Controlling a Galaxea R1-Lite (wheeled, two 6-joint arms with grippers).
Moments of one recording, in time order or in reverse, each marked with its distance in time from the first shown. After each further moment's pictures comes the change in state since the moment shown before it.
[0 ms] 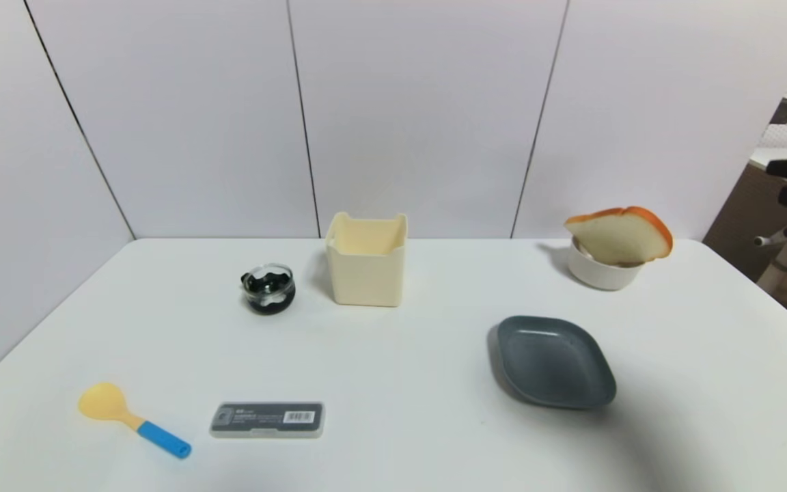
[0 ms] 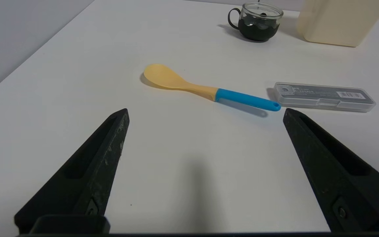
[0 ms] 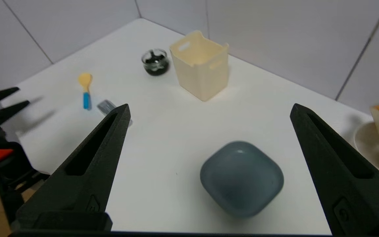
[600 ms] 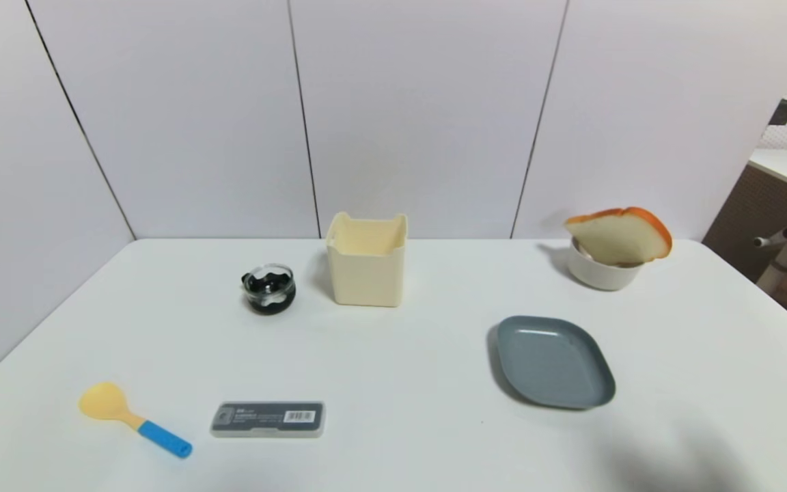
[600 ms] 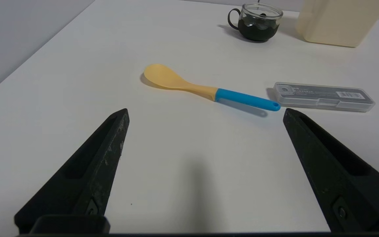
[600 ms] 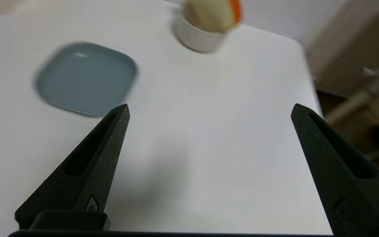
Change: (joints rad) left arm 0.000 0.000 0.000 0.000 0.000 0.000; right arm 0.024 -0.443 0.487 -0.004 -0.816 -0.213
